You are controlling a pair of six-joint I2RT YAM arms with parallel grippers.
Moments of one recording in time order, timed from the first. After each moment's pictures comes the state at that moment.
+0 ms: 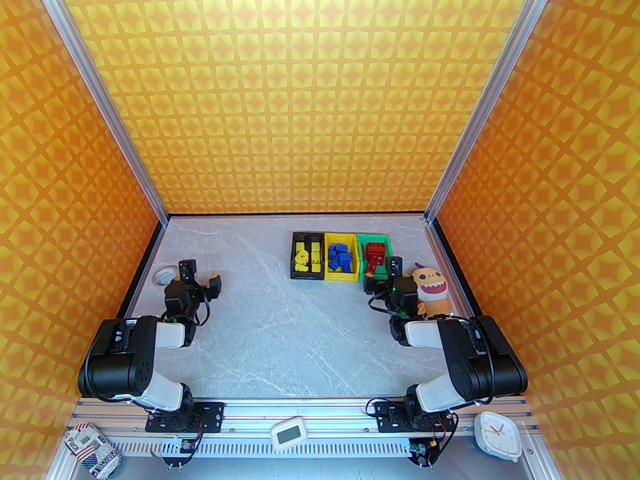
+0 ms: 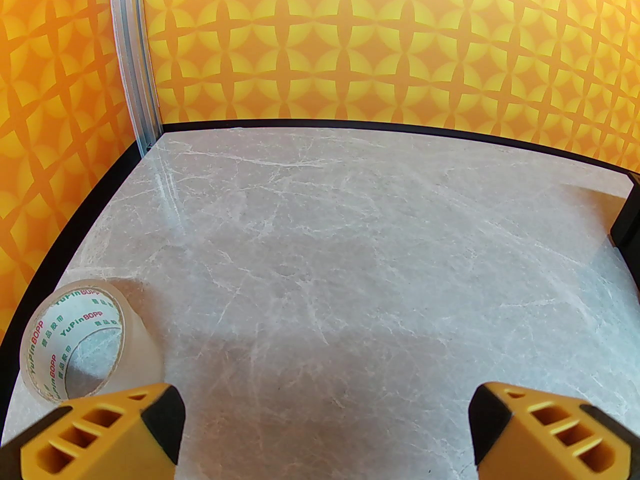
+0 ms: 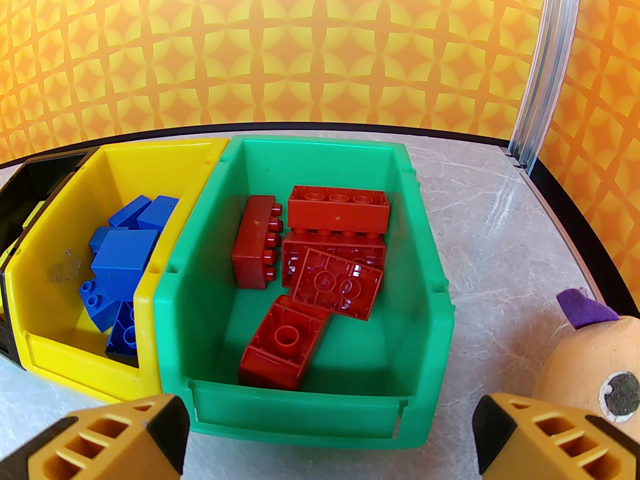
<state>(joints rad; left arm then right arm) 0.07 1.55 0.36 0.89 0.03 -0.01 0.08 1.53 0.38 0.81 0.13 -0.02</state>
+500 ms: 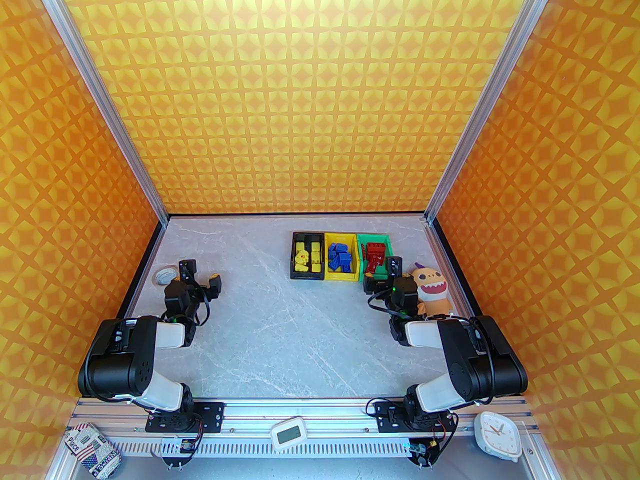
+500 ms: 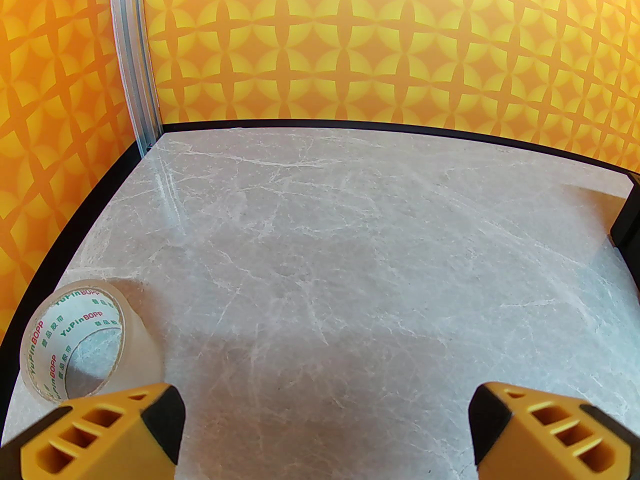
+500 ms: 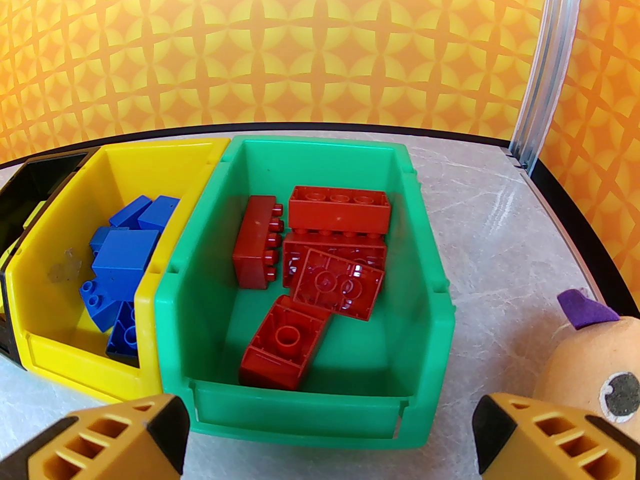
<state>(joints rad) 0.07 1.55 0.36 0.89 0.03 -0.01 0.08 1.53 0.38 0.81 0.12 -0.02</state>
